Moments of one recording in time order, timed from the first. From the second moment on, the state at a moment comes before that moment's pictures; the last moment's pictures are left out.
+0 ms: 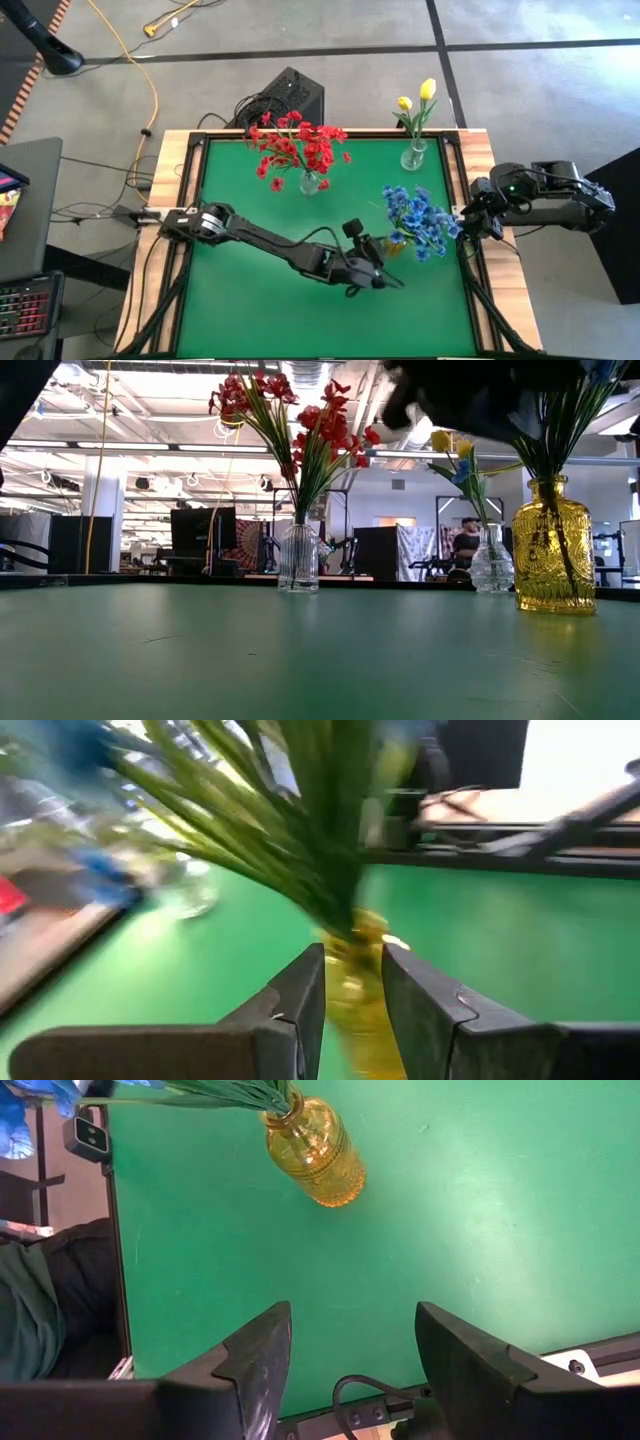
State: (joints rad) left arm -0.31 2.29 1.90 -0.08 -0.80 -0.11; right arm -0.09 0.40 0.97 -1.46 -0.21 0.36
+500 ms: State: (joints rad) left arm -0.23 2.25 1.64 0.48 -0.62 -0.14; right arm -0.09 0.40 0.97 -1.46 -0.21 0.36
